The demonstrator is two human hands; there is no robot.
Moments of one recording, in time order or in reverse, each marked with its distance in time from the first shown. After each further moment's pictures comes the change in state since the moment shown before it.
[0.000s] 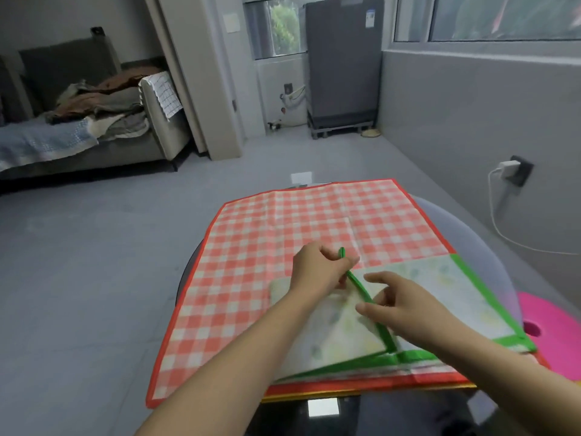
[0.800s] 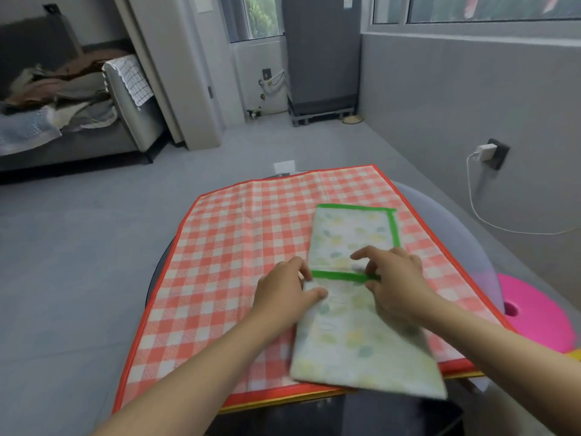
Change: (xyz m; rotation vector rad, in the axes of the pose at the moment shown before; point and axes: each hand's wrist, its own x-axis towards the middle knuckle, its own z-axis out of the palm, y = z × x) left_hand -0.003 -0.041 -0.014 0.608 -0.093 0.168; right_hand 0.049 0.036 -0.010 -0.463 0.205 -0.145
